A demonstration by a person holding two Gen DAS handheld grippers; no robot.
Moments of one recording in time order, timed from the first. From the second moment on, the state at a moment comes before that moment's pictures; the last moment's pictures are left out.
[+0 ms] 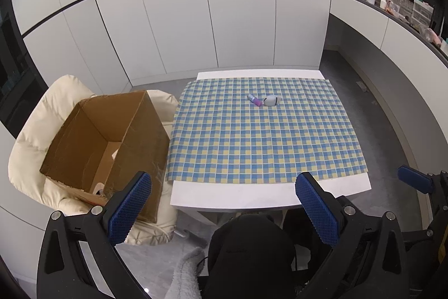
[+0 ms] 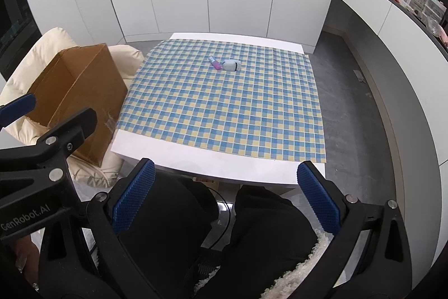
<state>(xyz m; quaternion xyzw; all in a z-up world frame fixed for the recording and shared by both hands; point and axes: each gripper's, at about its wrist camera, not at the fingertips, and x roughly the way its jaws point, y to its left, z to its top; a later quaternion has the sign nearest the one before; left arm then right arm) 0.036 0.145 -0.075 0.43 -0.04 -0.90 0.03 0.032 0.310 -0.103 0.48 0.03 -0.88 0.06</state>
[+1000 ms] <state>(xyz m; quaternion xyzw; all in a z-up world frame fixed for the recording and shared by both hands) -0.128 0.106 -0.177 0.50 0.00 -0.86 0.07 -0.134 0.309 -0.195 0.51 0.00 -0.86 0.03</state>
